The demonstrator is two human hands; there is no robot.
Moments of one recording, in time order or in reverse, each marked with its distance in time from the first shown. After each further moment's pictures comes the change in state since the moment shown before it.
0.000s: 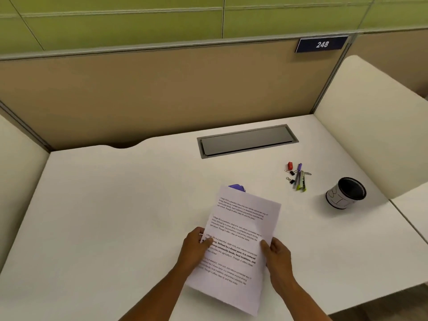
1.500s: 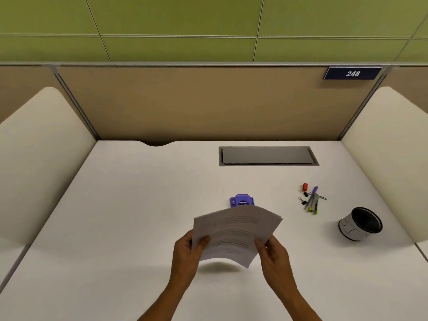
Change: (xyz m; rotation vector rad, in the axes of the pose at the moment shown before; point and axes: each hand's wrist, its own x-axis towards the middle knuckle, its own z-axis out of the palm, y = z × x) left_hand -0.099 0.047 0.024 -0.393 0.440 0.212; right_hand -0.025 -0.060 -0.016 -0.254 -0.389 -0.458
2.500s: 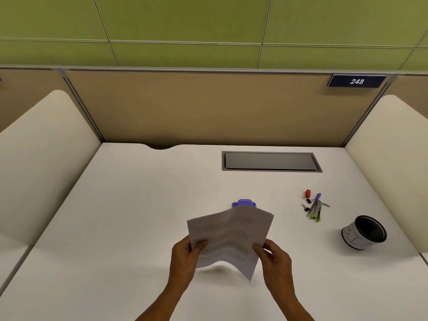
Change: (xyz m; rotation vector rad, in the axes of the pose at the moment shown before) left_hand 0.008 -0.004 -0.008 0.014 0.053 -0.012; right_hand 0.006 0.002 0.004 -0.027 0.090 0.075
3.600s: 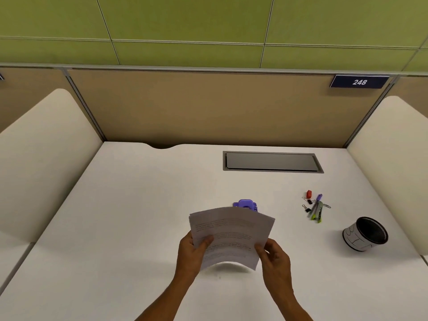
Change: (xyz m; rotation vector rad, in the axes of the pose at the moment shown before) left_hand 0.005 0.007 0.015 -0.050 -0.014 -0.032; right_hand 0.001 0.006 0.004 0.112 -0.003 -0.014
